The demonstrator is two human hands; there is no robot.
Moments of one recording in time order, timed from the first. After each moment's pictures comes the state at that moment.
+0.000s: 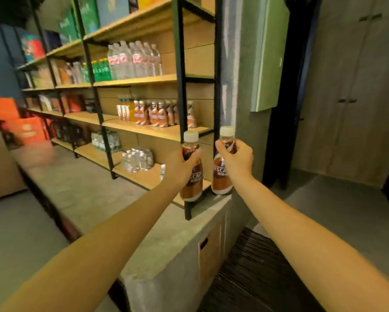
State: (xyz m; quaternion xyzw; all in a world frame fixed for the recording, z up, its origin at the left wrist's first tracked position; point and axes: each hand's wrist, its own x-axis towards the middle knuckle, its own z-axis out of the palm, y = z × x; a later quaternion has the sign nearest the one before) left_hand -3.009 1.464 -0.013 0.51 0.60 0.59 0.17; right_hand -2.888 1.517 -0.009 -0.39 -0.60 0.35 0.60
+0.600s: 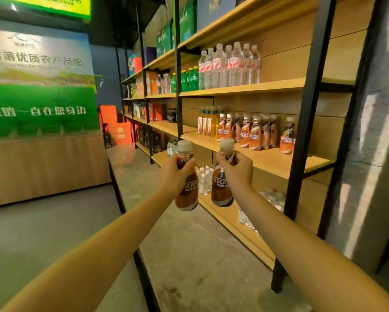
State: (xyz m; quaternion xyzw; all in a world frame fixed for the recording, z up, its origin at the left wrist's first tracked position) left_hand -3.353 1.559 -0.004 0.38 0.68 0.62 0.06; right_hand -3.257 1.666 -0.006 -0.27 -0.67 0.45 0.53
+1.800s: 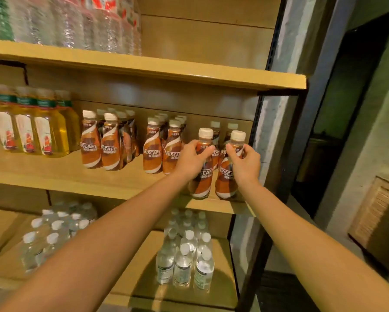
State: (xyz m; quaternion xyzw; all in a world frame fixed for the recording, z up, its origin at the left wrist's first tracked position) left_hand -3.469 2.013 0.017 0.69 0.37 0.50 0.36; right_hand -3.340 1.983 0.010 -0.57 -0.47 0.11 0.67
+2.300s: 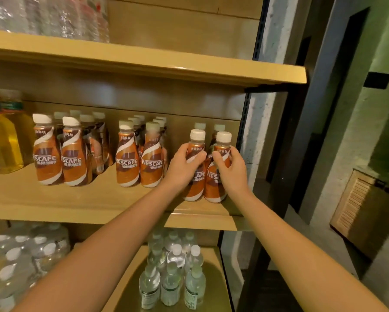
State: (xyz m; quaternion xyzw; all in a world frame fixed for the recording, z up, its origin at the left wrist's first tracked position) left_hand -3.443 2.060 0.005 0.69 0.32 0.49 0.44; right_hand -3.316 2.020 -0.004 -0.54 -0.54 0.13 0.63
